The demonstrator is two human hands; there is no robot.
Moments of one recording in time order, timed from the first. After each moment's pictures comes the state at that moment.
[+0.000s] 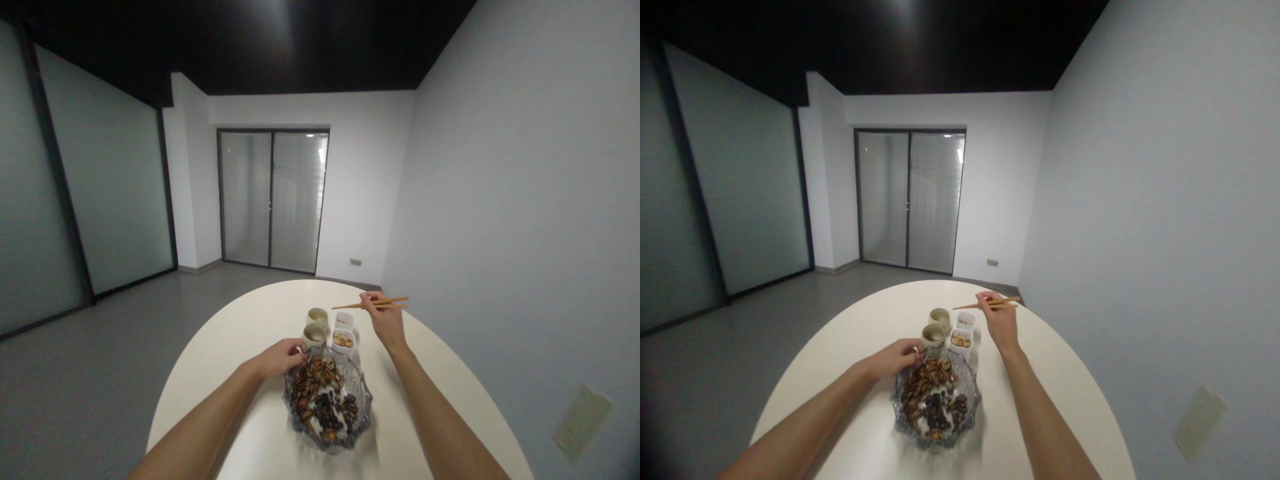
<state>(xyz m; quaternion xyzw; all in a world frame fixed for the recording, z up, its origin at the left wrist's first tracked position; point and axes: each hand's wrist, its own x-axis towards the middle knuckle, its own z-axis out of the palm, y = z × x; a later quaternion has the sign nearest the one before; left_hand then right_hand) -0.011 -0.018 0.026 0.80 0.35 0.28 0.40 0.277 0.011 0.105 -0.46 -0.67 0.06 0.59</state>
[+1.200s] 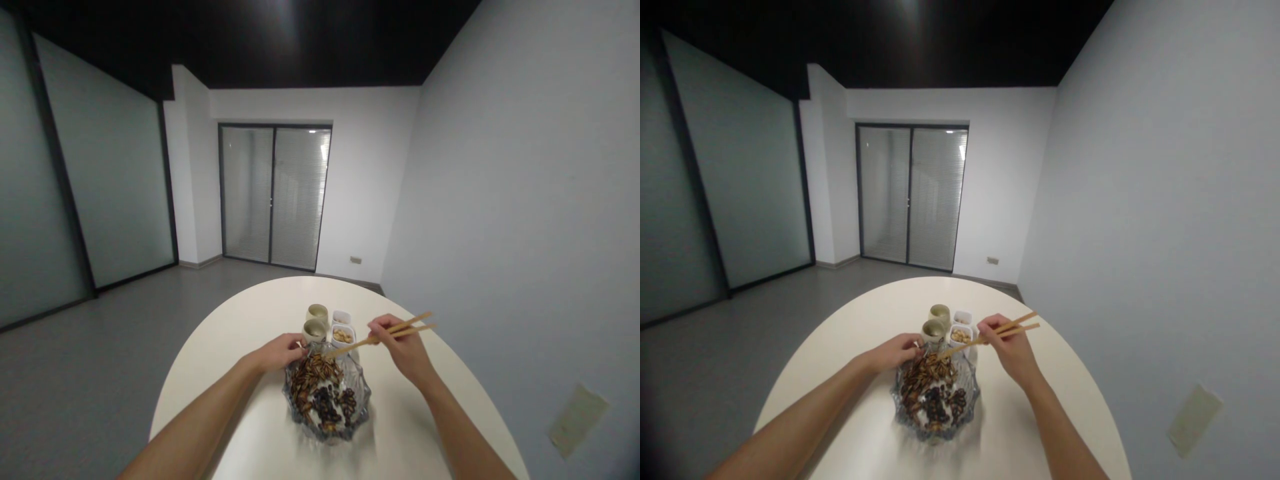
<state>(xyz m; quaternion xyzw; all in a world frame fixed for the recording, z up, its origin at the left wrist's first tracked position) -0.012 -0.019 0.025 0.80 0.36 0.28 0.39 0.287 -0.069 0.107 -0.41 -0.70 0.24 0.53</state>
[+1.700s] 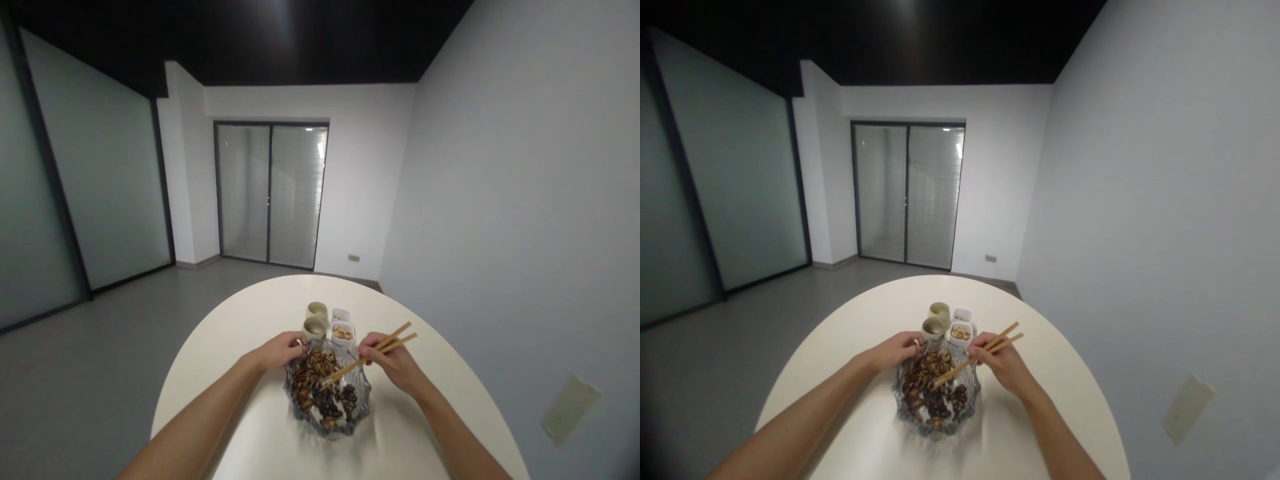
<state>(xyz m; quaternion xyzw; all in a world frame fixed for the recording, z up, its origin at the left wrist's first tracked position) -0.014 -0.020 0.026 0.81 0.37 0.27 0.38 0.283 -0.075 0.071 -0.37 -0.73 0.37 0.45</state>
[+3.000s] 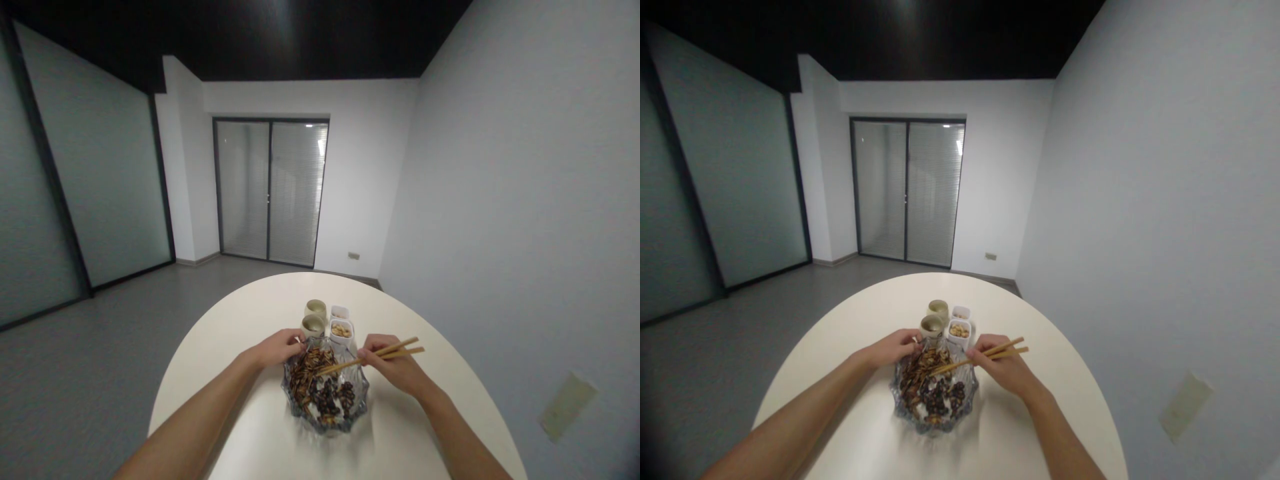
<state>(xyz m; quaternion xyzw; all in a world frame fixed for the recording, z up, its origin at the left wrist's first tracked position) -0.013 -0.016 0.023 0.81 0.36 0.27 0.39 0.290 -0.080 0.077 -0.40 -0.80 0.25 0.38</state>
